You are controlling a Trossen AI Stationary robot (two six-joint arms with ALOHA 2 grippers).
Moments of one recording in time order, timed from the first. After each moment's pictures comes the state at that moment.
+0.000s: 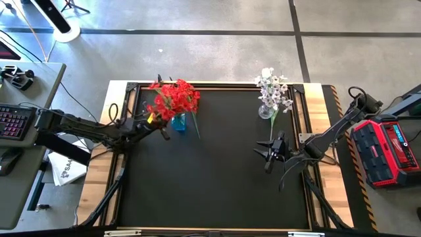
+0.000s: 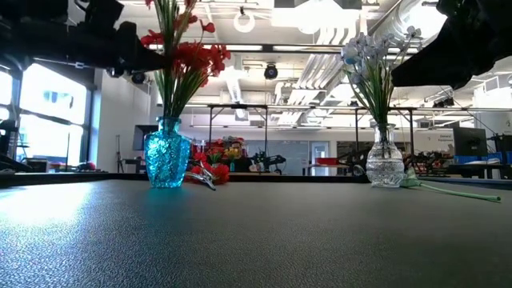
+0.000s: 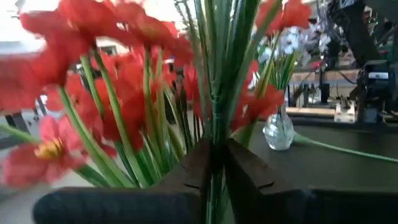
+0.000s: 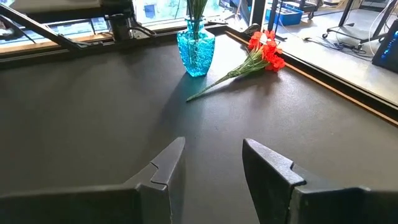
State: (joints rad) left arm -0.03 0.82 0.16 0.76 -0.66 0.21; right arm 0.66 0.98 0.41 -0.05 0.99 0.58
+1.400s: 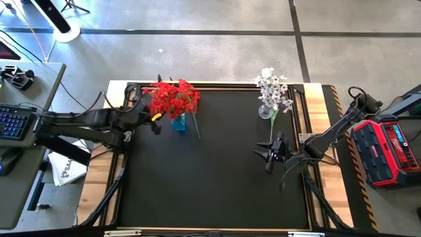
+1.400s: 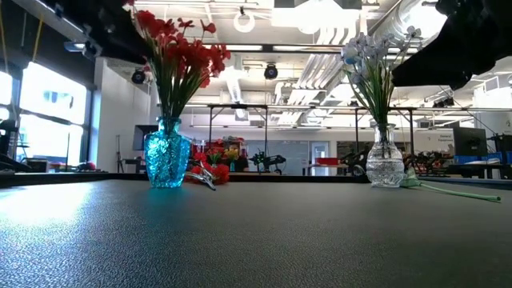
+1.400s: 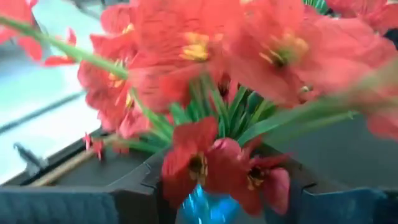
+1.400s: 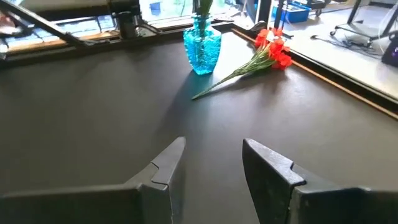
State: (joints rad) left arm 0.00 0.68 0.69 -0.54 -0.64 -0.39; right arm 0.66 0.98 0.41 -0.04 0.97 0.57
